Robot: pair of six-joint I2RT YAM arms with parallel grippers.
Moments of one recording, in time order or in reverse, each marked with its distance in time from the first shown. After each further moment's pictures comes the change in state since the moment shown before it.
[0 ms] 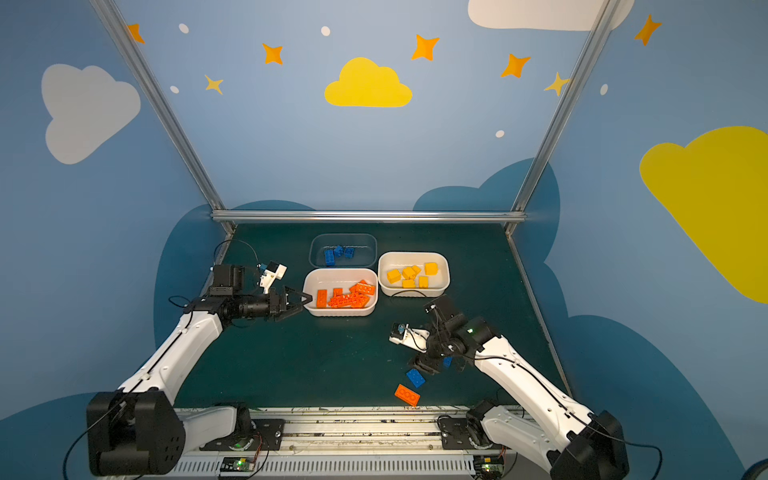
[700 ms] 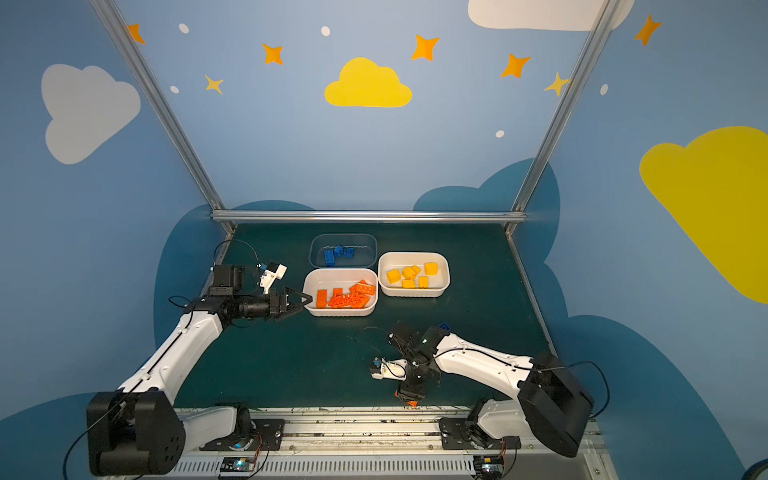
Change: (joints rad) left arm 0.000 0.000 0.000 -0.004 -0.011 0.027; right arm 0.274 0.311 -0.056 0.048 0.107 0.146
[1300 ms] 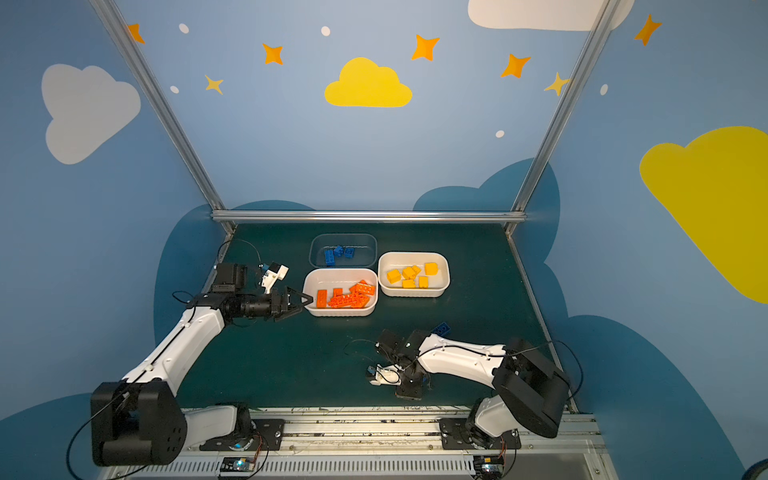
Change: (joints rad) left arm 0.000 0.045 0.029 -0.048 -0.015 0.039; right arm 0.102 0.120 0.038 -0.003 0.204 0.052
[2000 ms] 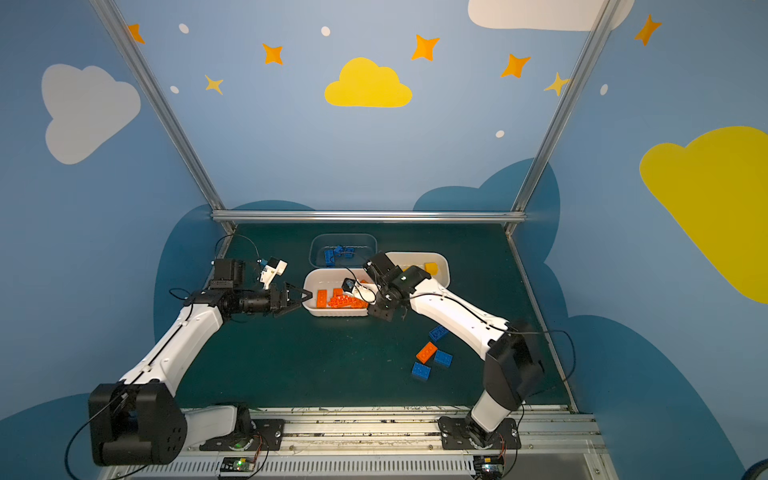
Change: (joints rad) left arm 0.000 0.000 0.040 -0.010 -0.009 -0.005; right arm -0.254 0.246 0.708 0.027 0.018 -0.107
